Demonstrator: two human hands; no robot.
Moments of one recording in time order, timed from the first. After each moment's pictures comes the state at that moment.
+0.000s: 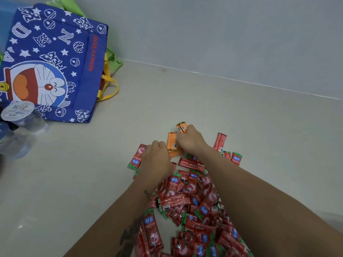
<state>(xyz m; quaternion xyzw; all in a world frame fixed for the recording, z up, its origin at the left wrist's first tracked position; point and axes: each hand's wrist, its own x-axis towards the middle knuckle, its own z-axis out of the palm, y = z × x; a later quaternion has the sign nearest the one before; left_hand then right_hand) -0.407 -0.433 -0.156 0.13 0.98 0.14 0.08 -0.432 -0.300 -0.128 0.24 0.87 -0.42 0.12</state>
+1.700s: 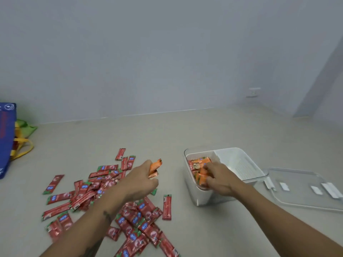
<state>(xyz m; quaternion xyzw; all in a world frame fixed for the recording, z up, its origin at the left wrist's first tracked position) -0.129 -0.314 0.009 0.41 0.85 0.25 0.21 0.039 -0.077 -0.017 0.27 0.94 -0.21 0.01</state>
